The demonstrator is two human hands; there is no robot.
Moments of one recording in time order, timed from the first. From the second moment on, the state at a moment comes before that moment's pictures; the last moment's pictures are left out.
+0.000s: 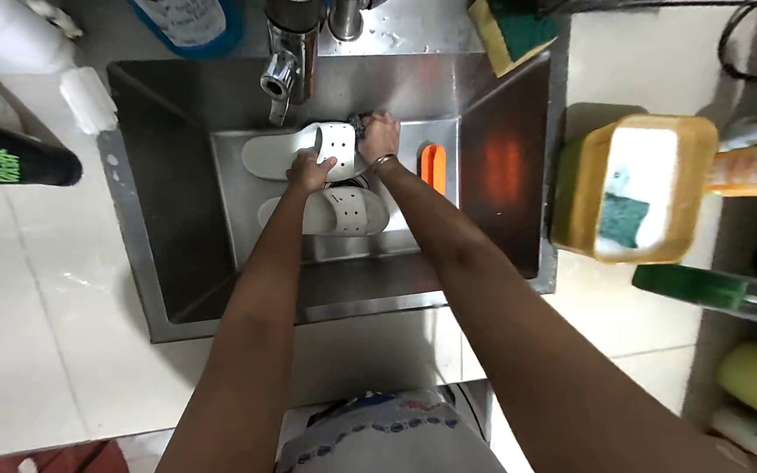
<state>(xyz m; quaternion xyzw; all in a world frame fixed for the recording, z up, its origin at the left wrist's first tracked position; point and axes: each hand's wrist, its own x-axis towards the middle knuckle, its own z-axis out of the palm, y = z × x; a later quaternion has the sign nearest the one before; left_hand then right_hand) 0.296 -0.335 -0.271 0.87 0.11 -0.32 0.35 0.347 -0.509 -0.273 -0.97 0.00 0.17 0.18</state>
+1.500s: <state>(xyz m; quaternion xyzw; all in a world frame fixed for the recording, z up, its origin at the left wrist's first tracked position) 0.201 -0.345 -0.252 0.82 0.02 -0.46 0.33 0.264 -0.604 -0.122 -0.93 0.01 0.25 0.27</state>
